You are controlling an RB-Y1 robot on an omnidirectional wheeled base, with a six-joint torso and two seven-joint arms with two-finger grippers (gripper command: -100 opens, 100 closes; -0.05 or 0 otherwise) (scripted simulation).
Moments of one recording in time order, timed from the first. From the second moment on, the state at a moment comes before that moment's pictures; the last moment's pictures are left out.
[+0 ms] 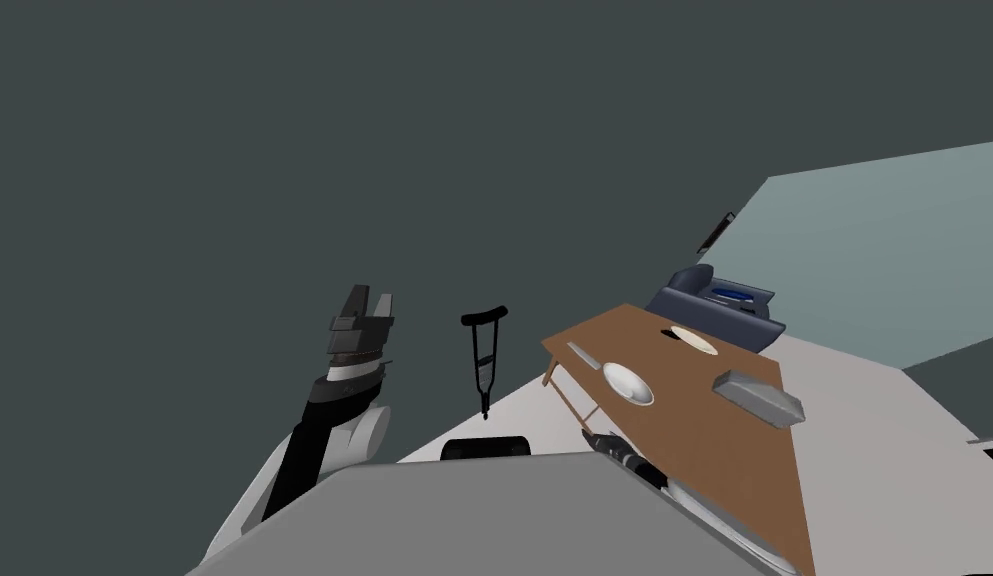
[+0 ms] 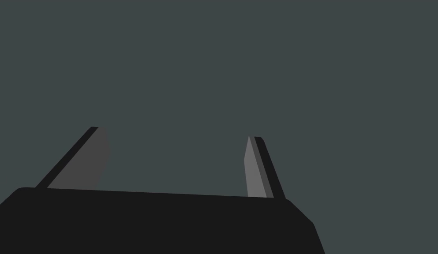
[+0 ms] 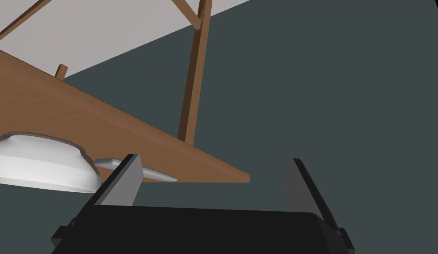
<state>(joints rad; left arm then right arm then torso) 0.45 0.02 0.03 -2.33 -0.11 -0.52 -0.02 0.53 -0.86 0.41 -1.51 0.48 0.19 0.23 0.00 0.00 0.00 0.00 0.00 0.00</state>
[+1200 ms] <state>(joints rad) 0.45 0.02 0.03 -2.33 -0.11 -0.52 -0.02 0.51 -1.05 0.62 -1.21 0.68 0.39 0.39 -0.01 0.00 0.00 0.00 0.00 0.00</state>
